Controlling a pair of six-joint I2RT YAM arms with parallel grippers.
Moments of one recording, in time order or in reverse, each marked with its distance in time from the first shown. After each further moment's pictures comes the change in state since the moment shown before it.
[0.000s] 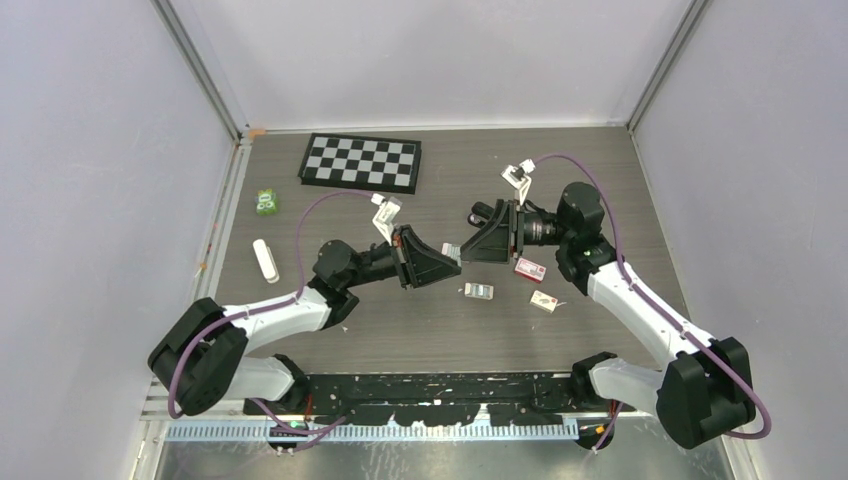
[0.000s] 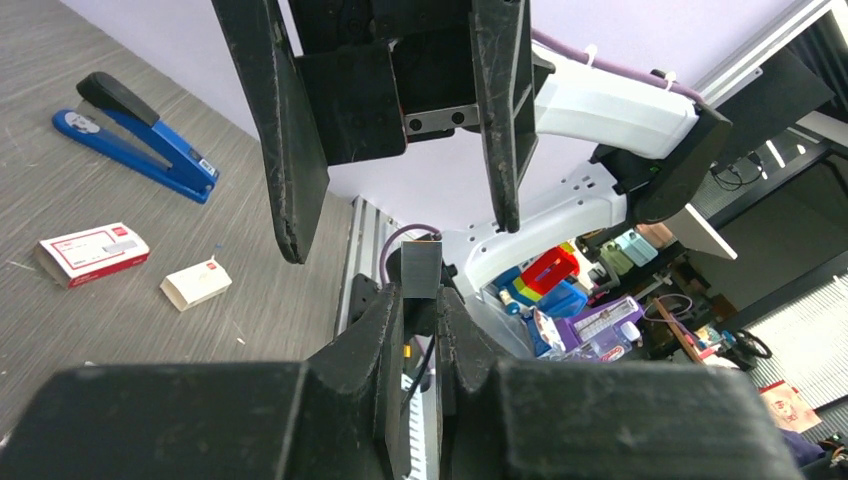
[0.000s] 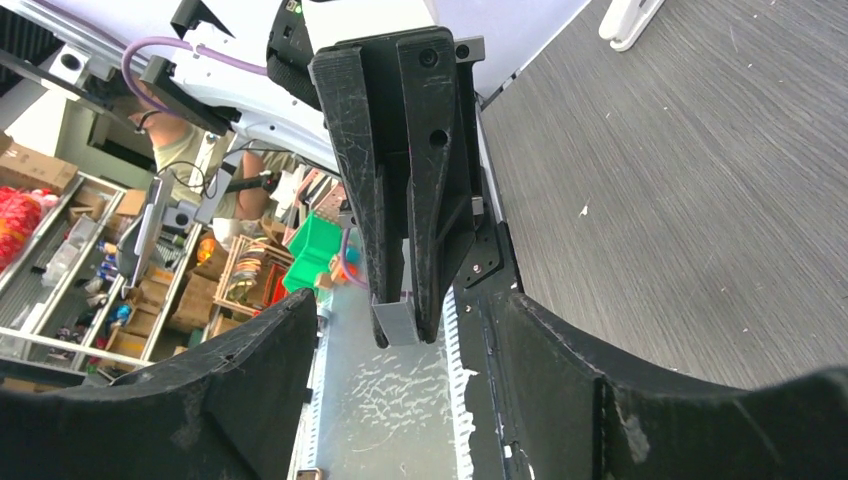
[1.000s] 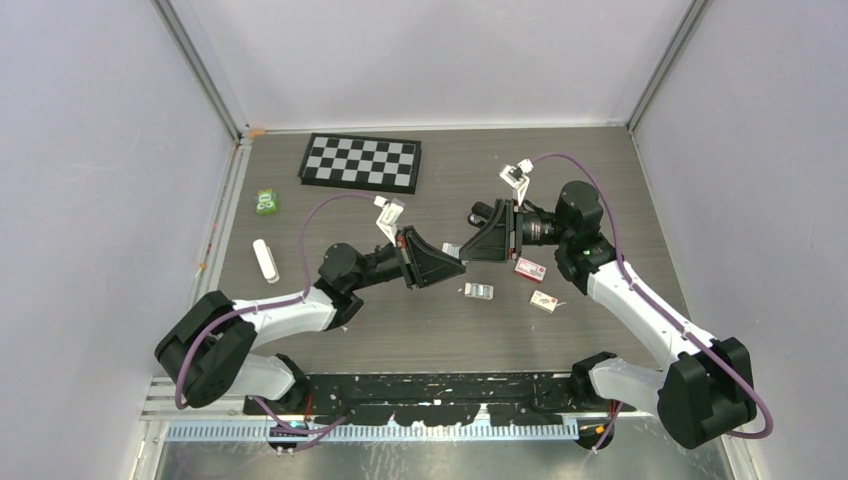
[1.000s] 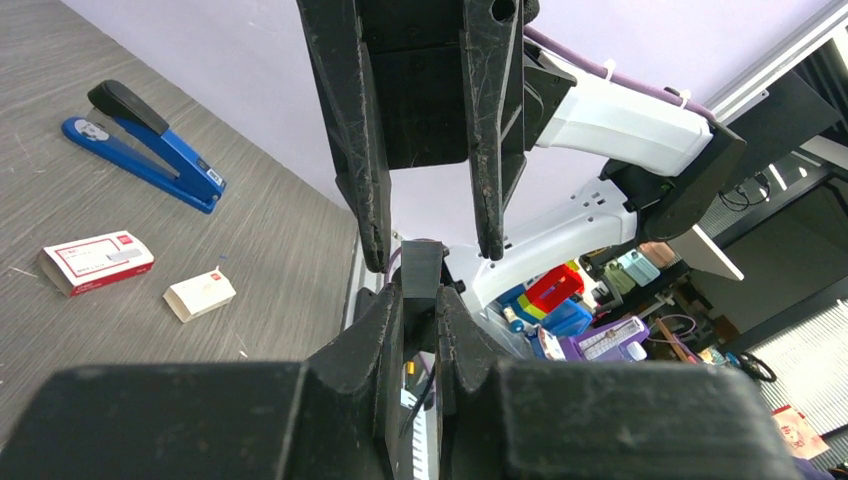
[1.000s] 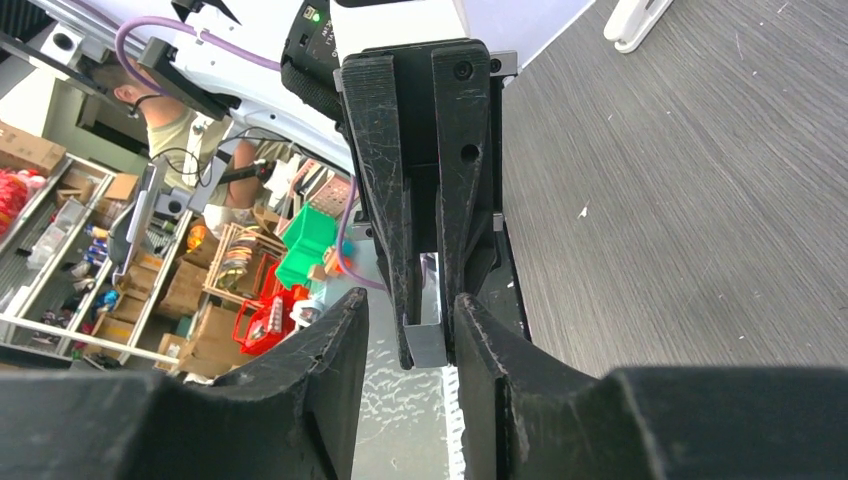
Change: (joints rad) left arm -0.034 0.046 -0.003 0.064 -0.069 -0.011; right arm 0.025 0.000 0.016 -0.018 -0.005 -0.033
